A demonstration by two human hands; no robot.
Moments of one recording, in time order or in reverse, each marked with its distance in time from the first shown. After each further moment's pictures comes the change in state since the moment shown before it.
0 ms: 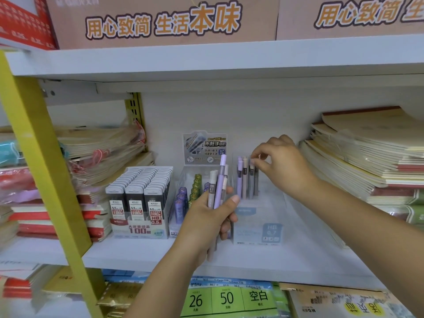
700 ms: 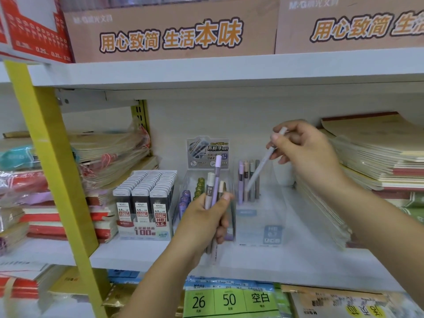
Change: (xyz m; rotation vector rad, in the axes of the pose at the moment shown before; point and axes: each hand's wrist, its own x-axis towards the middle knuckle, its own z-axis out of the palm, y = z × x) left_hand -0.007 0.006 -0.012 0.101 0.012 -0.012; right_hand -0.010 -0.020 -0.051 0.909 0.174 0.300
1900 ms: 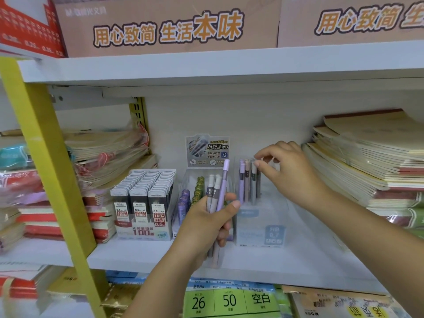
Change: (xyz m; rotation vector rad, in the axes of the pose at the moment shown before) left_hand 0.009 -0.012 0.000 -0.042 -0.043 0.031; right_hand -0.002 0.039 0.014 -0.754 -0.134 -0.292
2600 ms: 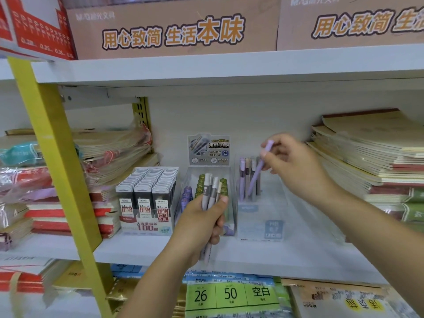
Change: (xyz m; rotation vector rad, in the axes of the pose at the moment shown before) left_hand -0.013 0.006 -0.006 0.018 0.031 -0.032; right_hand -0.007 -0.016 -0.016 0.518 0.005 0.181
